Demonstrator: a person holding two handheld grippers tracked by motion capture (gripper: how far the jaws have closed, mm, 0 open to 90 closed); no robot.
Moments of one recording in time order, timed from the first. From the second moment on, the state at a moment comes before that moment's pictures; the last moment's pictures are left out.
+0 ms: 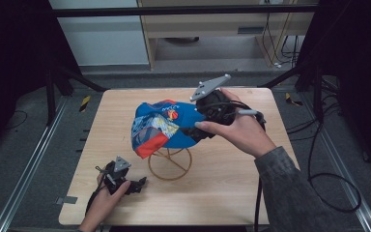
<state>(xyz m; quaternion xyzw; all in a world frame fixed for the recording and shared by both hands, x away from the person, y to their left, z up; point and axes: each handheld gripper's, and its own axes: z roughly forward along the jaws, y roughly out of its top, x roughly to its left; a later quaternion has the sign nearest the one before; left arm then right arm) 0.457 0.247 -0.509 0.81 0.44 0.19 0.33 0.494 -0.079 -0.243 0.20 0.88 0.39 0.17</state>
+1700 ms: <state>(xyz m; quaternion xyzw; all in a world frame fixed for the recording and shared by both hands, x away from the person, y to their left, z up) 0.457 0.247 -0.509 0.81 0.44 0.19 0.33 0.476 -0.221 -0.413 0.37 0.83 0.37 0.21</state>
